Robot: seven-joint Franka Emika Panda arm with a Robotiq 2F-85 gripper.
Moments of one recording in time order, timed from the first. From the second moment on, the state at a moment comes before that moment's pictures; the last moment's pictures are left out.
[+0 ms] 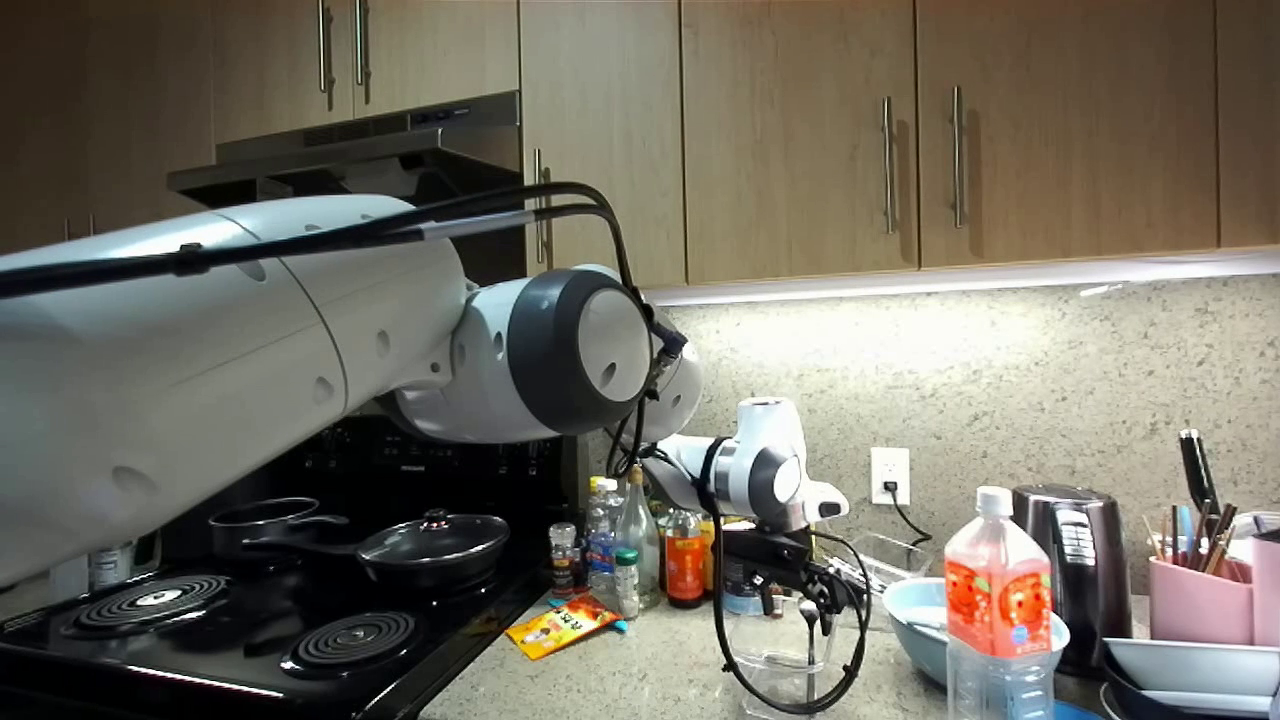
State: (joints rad) arm -0.17 1.10 -0.11 -1.07 0.09 2.40 0.10
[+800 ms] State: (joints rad) arm -0.23 1.10 -0.10 -1.01 0.09 2.35 0.06
